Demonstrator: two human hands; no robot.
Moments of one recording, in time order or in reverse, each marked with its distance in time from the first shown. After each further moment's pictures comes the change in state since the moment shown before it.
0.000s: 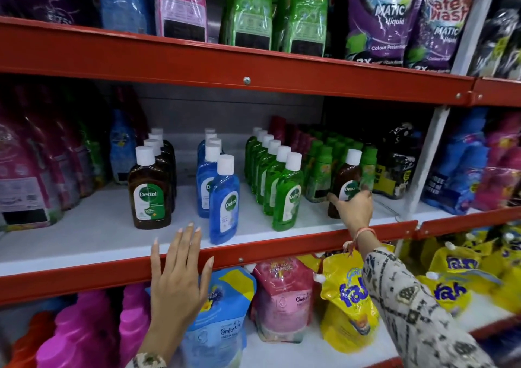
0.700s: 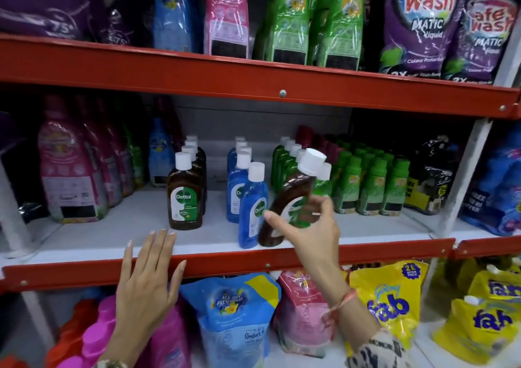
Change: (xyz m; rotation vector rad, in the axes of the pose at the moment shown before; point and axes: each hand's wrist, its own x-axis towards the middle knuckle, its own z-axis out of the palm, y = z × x) left_hand -0.014 -0.090 -0.030 0.138 -0.030 -0.062; right_hand -0.177 -0.104 -0.003 0.497 -0.259 -0.282
